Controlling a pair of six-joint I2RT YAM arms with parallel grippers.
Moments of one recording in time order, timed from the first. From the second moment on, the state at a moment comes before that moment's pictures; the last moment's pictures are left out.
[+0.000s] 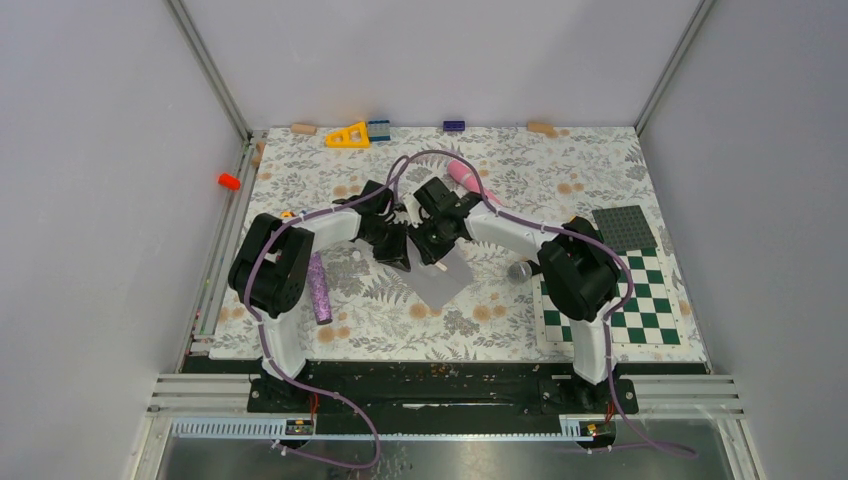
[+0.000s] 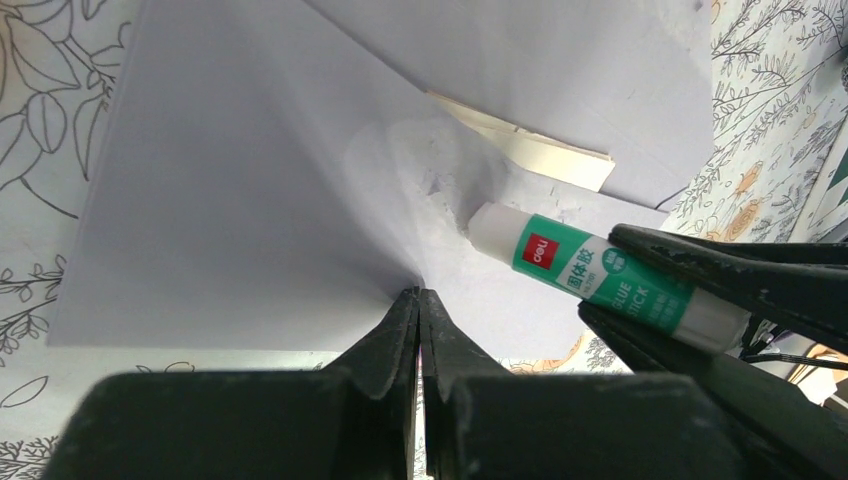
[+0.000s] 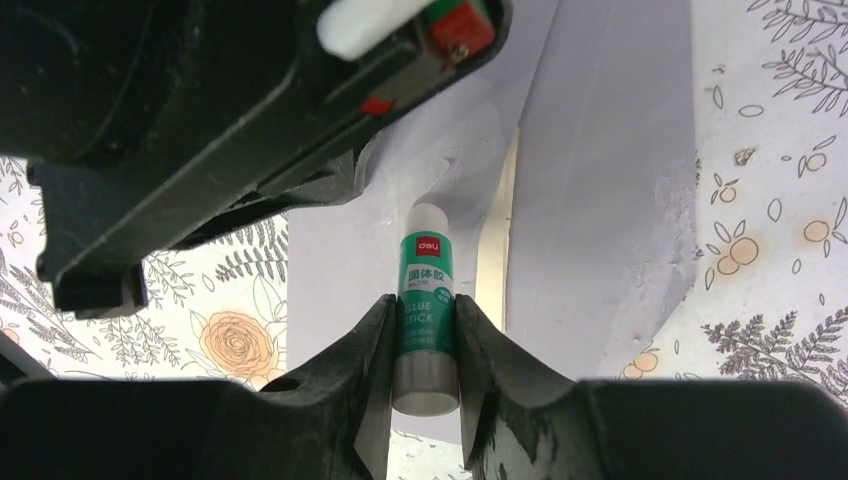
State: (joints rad) left arm -0.43 1.89 1.15 -0.45 0.45 -0.30; right arm 0.76 2.02 1.51 -0.59 -0.17 -0.05
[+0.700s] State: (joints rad) left arm -0.43 1.89 1.15 -0.45 0.44 -0.30; right arm 0.76 1.94 1.39 -0.60 -0.16 -0.12
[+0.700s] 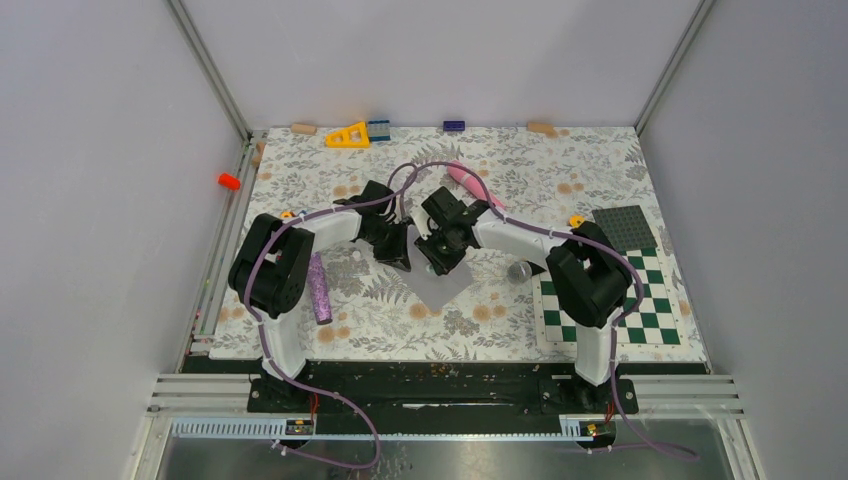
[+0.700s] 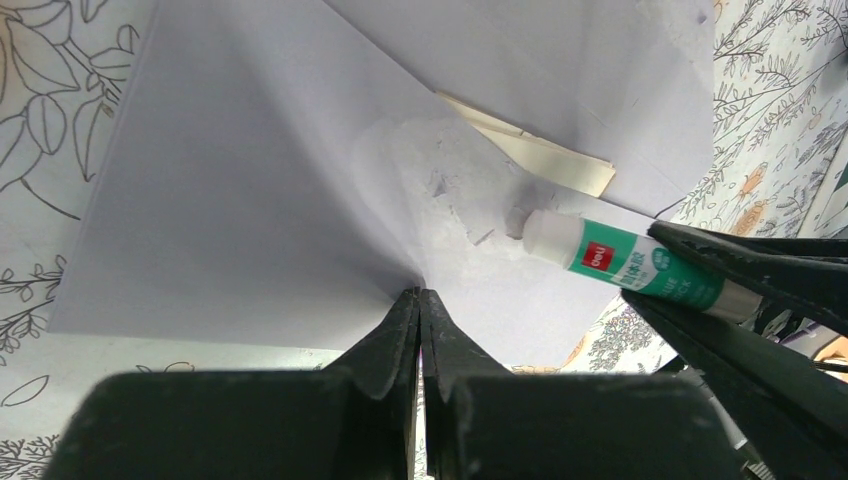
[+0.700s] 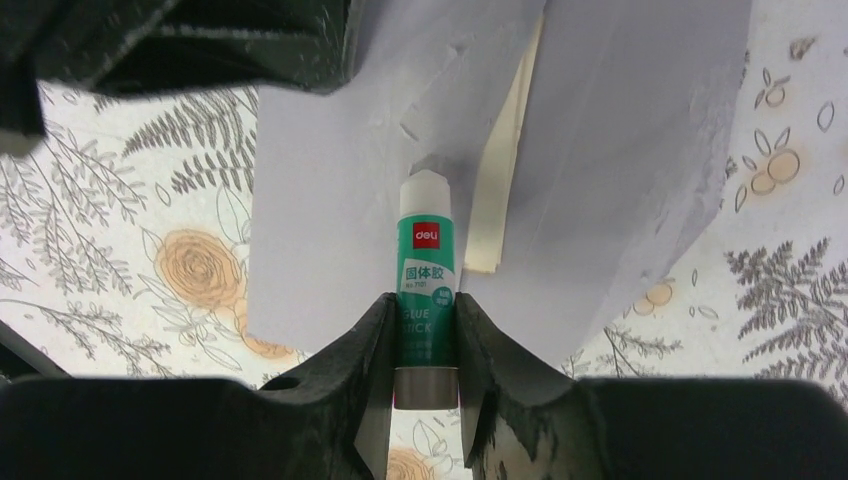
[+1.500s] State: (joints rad) left arm -0.44 1.89 1.15 -0.44 0.44 -0.30; right arm 0.76 1.94 1.43 -0.70 -0.14 -0.12
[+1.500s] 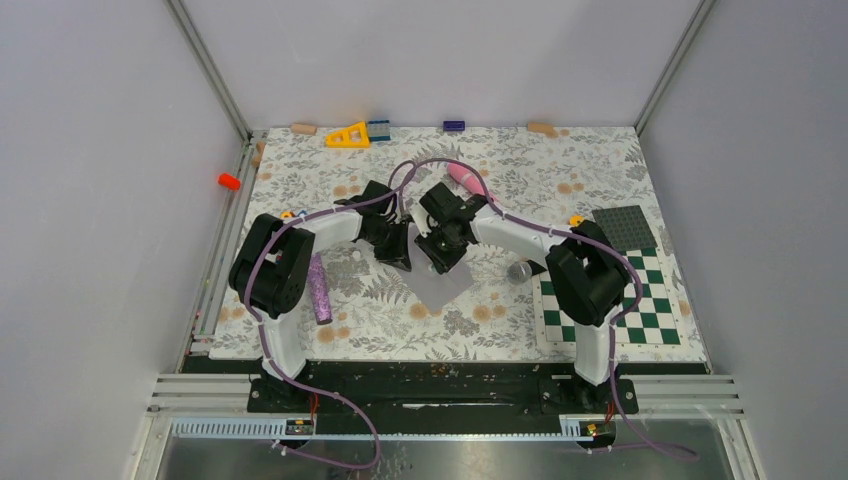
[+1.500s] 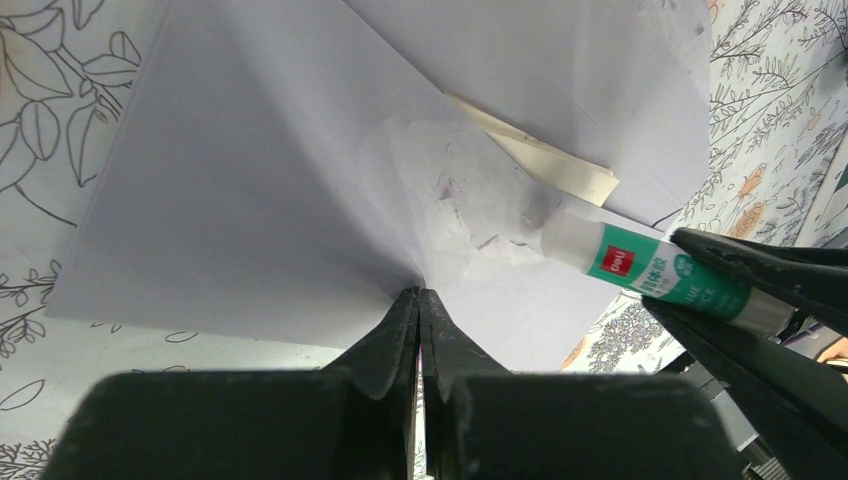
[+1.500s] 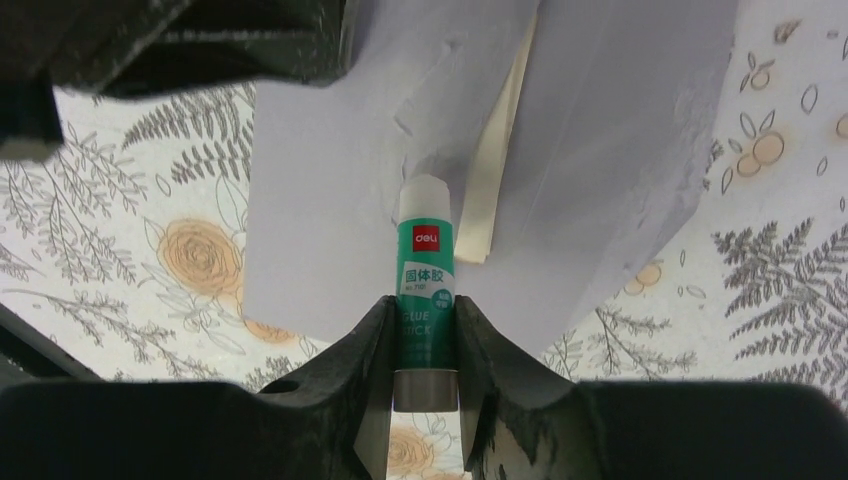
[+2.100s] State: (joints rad) left arm -0.44 1.89 1.15 -0.44 0.44 -0.31; right arm 0.78 2.05 1.56 -0.69 -0.15 -0.08
